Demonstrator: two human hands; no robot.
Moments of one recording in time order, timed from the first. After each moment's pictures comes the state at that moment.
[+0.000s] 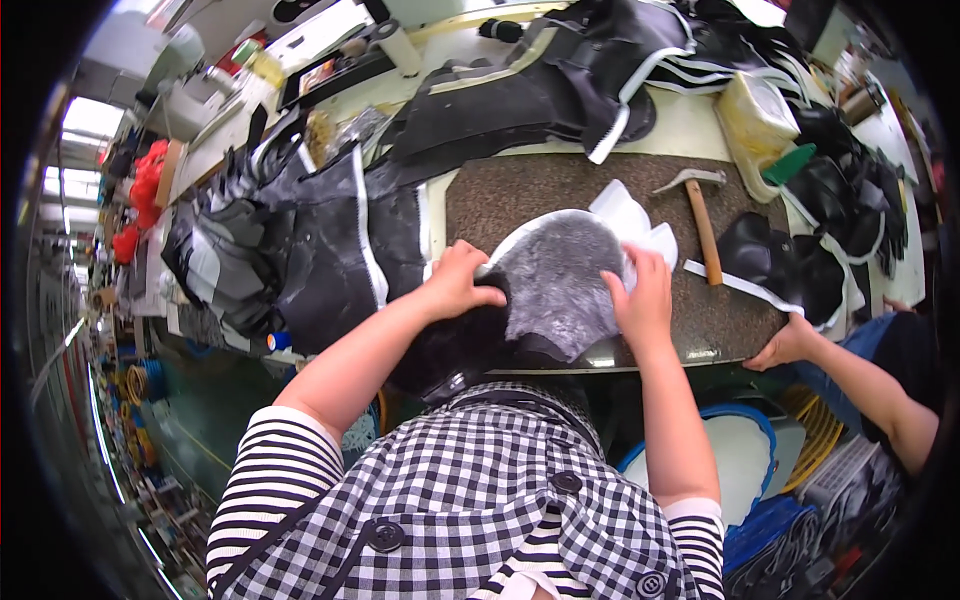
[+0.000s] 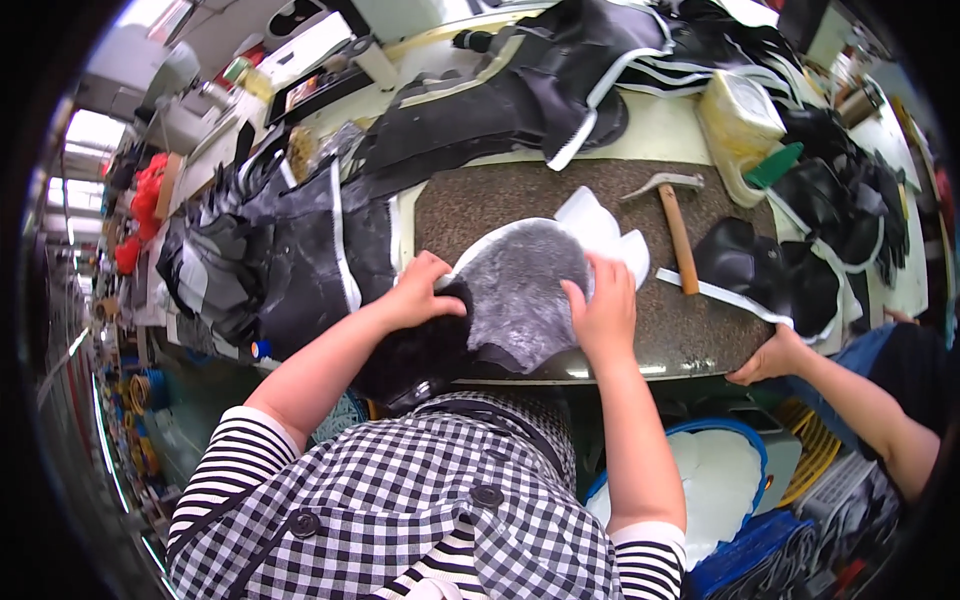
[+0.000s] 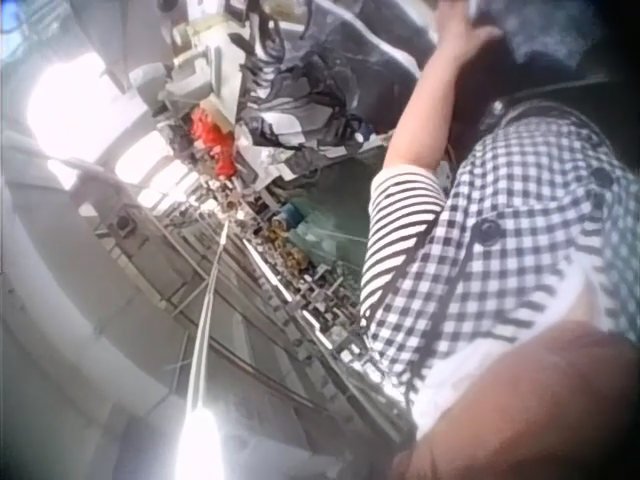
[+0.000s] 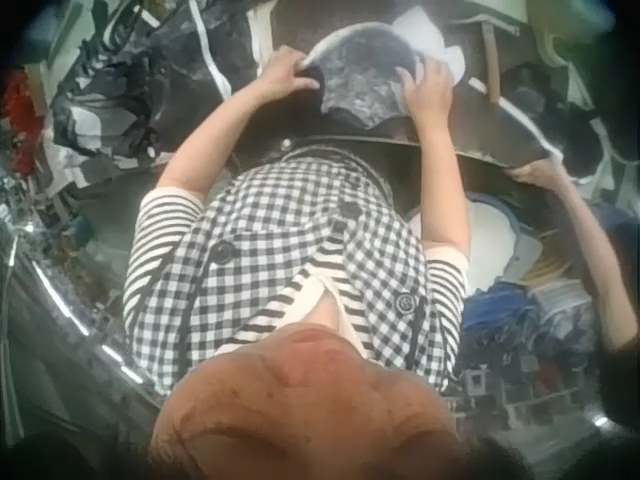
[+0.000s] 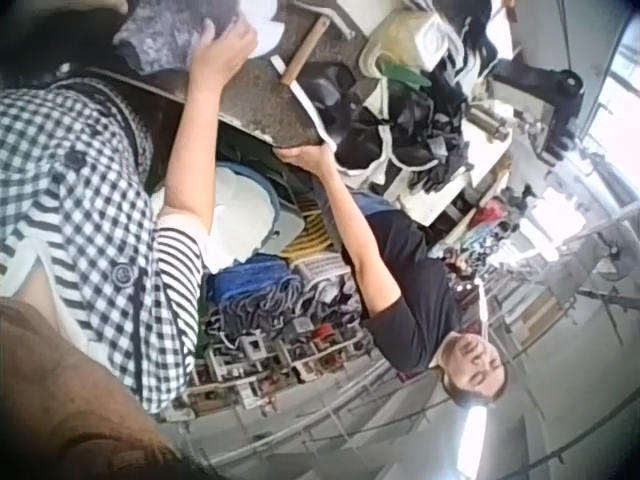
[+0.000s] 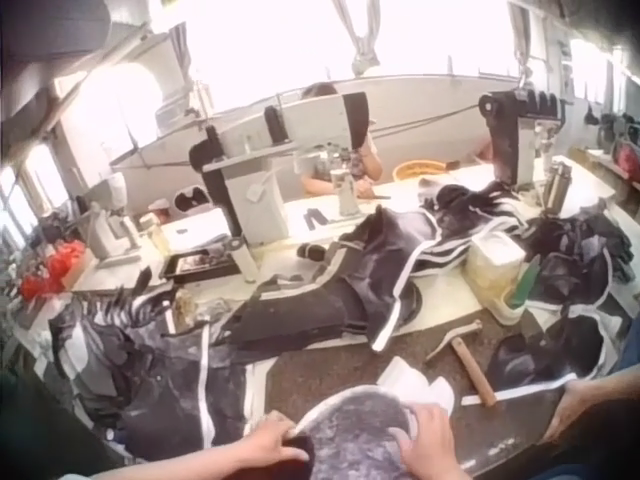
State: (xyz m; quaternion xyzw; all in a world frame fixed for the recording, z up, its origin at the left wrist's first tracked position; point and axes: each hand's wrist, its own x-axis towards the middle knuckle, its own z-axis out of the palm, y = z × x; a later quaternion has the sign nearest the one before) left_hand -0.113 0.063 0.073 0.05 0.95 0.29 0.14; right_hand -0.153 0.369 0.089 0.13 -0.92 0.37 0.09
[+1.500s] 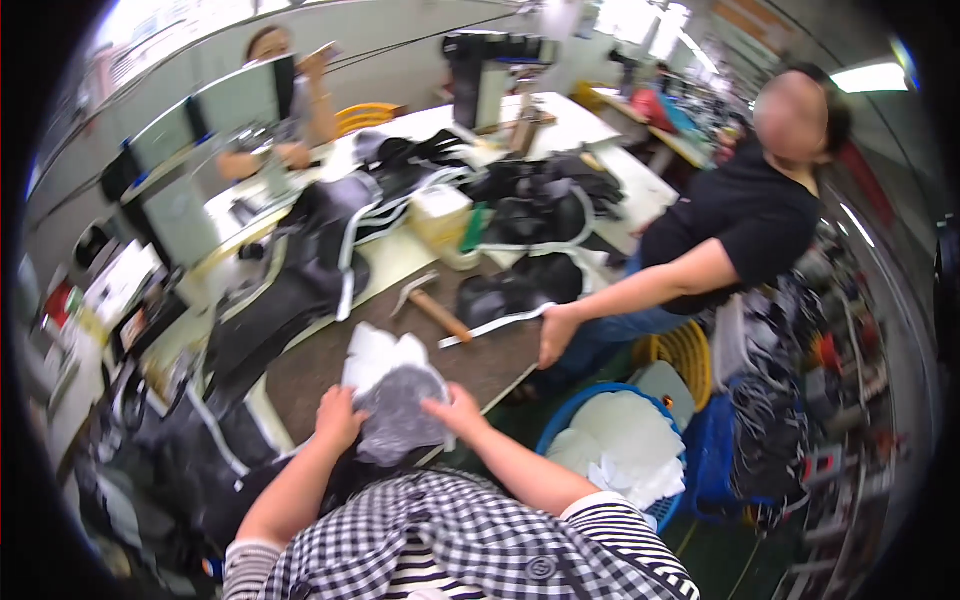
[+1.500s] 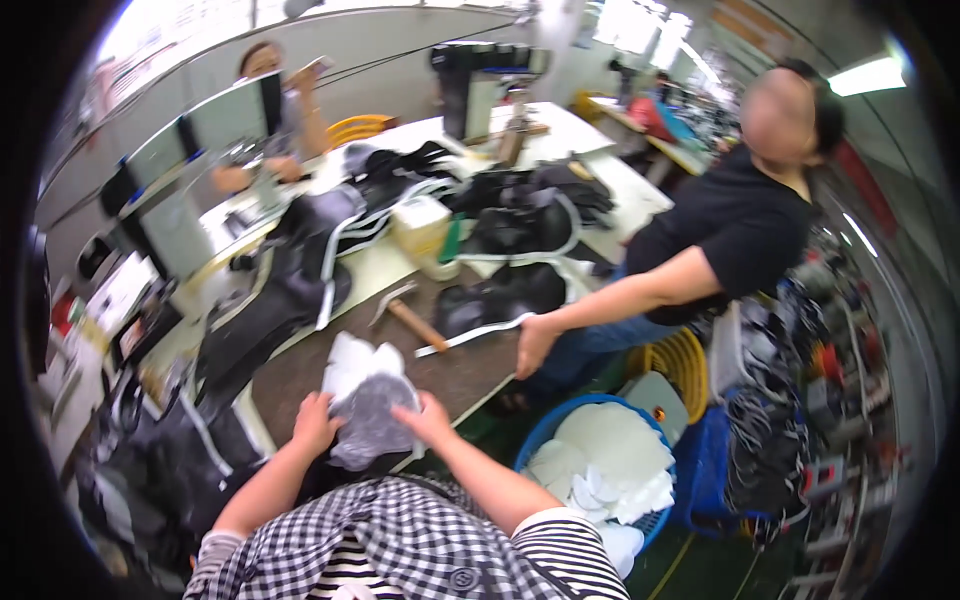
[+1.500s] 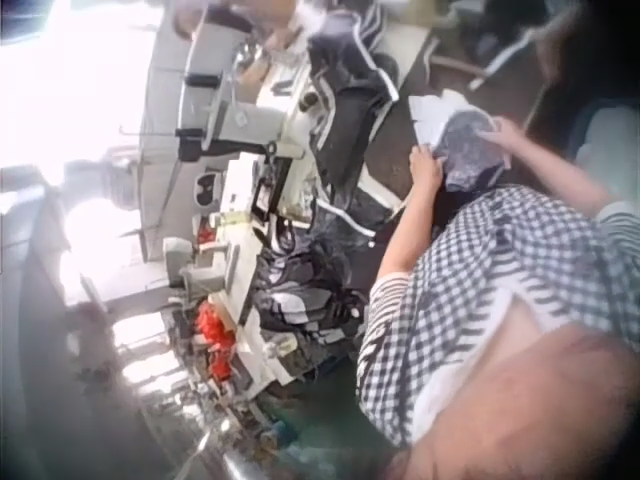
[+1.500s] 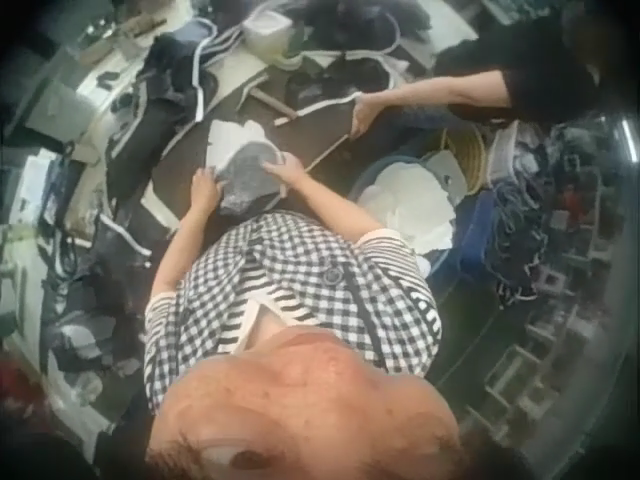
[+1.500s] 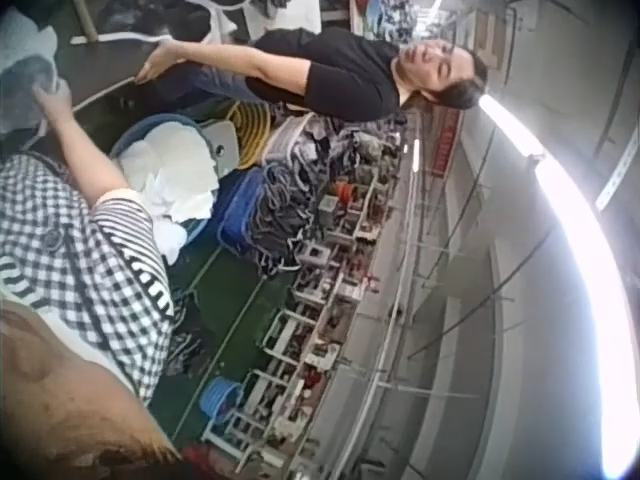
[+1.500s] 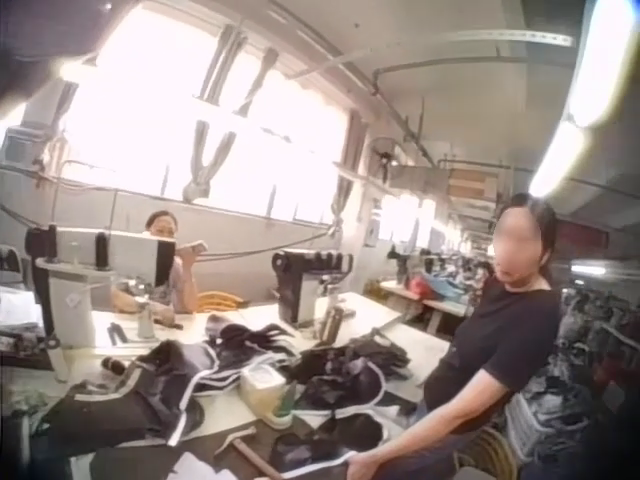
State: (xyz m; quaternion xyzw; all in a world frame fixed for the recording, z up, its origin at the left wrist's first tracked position) left_hand -0.143 0.128 0.070 0.15 0.95 0.25 0.08; right_hand -0.078 0.379 0.085 -0.18 -0.71 0.67 -0.07
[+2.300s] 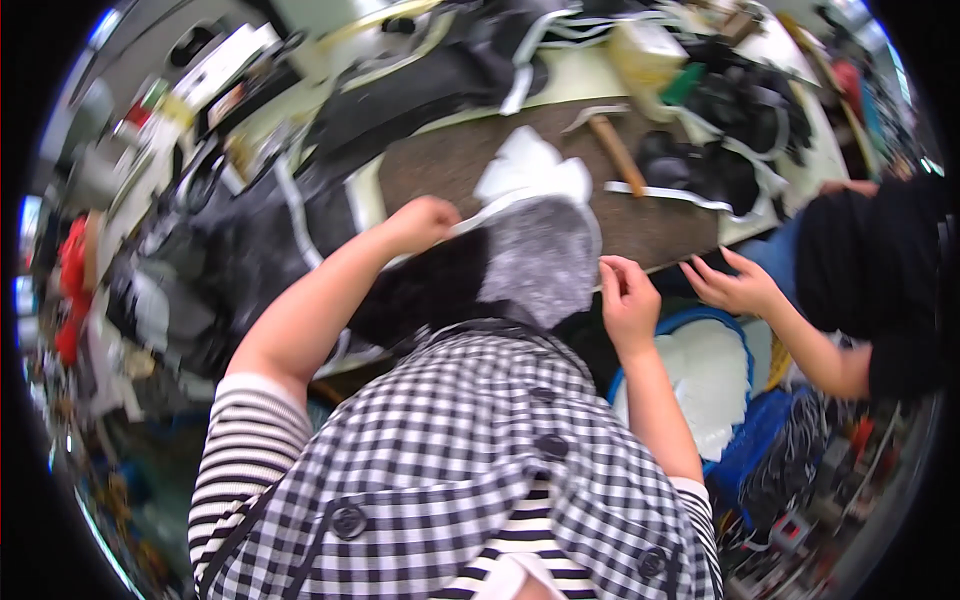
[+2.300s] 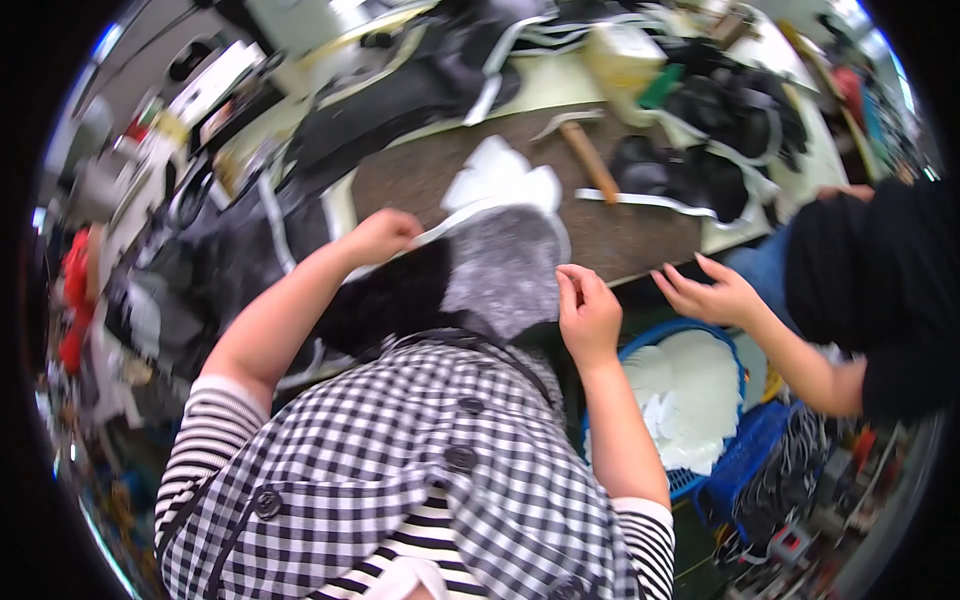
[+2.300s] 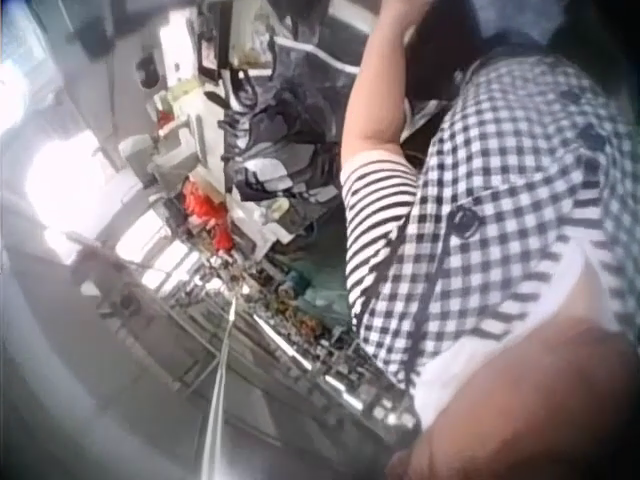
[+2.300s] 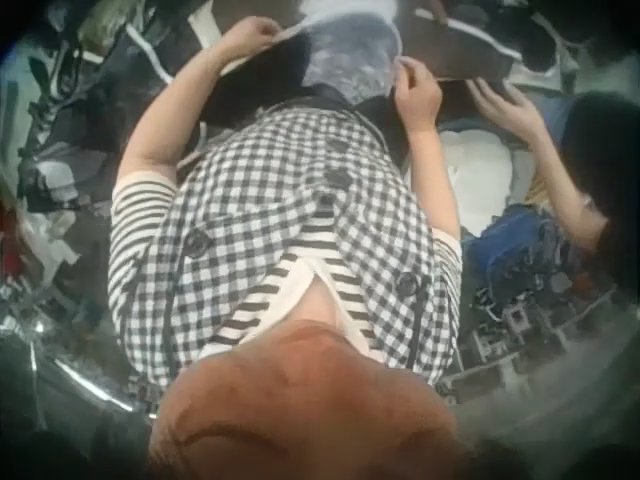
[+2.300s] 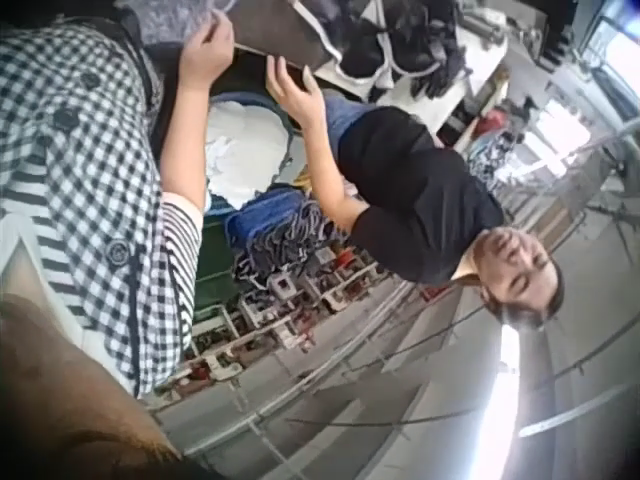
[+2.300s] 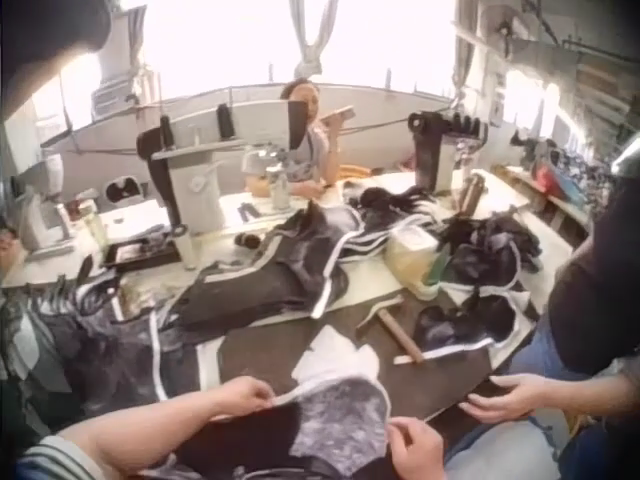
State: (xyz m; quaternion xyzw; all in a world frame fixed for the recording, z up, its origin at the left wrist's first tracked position) left_hand -0.181 0.076 0.079 0.22 0.84 0.40 0.28; right_hand -0.032 0.392 0.139 -0.08 -0.87 0.45 0.17
